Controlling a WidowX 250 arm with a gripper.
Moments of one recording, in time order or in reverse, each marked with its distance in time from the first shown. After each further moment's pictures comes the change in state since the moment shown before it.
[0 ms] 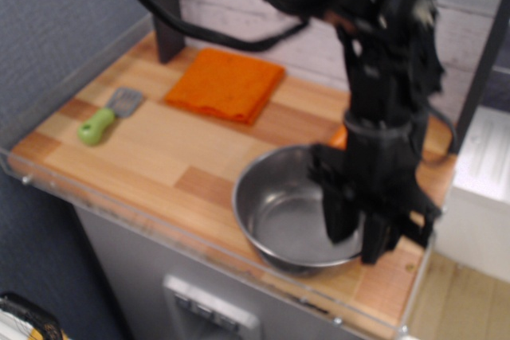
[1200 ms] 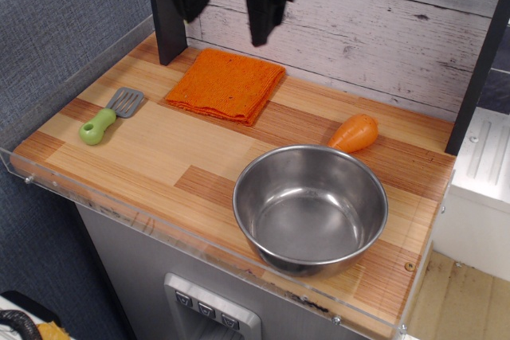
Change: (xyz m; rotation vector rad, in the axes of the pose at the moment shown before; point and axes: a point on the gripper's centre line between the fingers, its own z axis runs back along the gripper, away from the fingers) arm -0.018 0.108 0.144 0.262 -0.329 0.324
